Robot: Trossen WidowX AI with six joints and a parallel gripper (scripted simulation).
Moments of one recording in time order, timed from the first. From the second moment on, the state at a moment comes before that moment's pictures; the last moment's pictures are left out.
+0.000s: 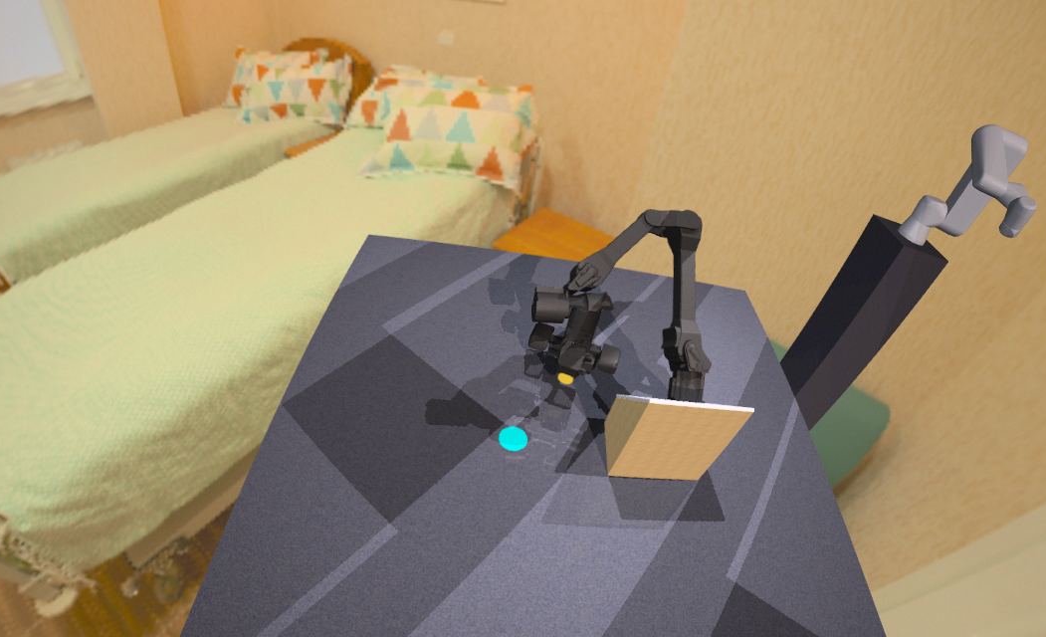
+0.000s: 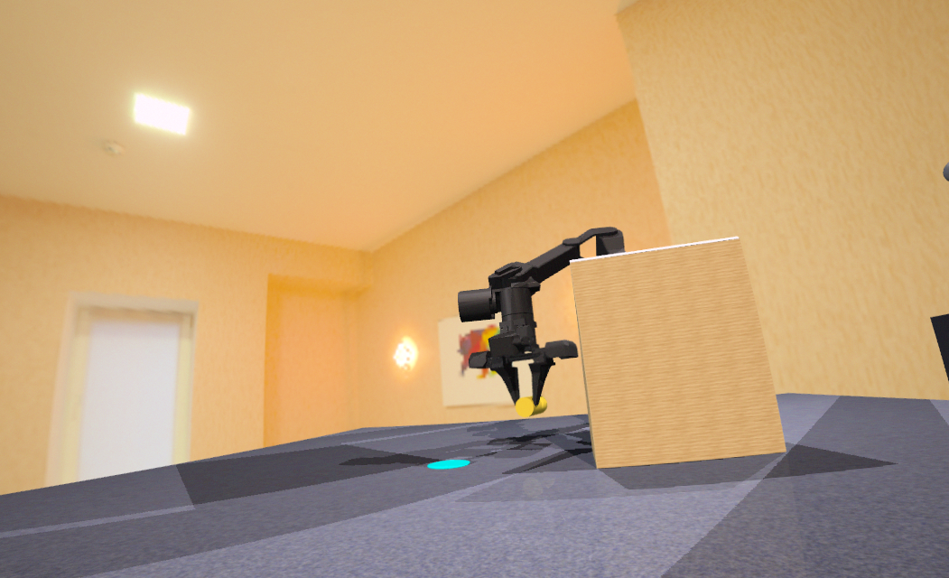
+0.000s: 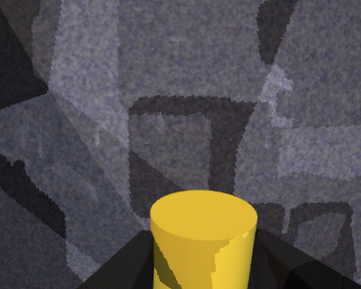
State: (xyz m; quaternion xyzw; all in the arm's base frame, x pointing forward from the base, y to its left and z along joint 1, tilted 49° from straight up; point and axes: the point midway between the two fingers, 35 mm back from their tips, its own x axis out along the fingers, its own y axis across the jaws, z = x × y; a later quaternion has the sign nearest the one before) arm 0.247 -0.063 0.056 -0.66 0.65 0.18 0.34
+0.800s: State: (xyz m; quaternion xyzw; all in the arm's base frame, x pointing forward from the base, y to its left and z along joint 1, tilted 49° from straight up) arm 0.237 -0.022 0.097 -0.66 0.65 0.17 0.34
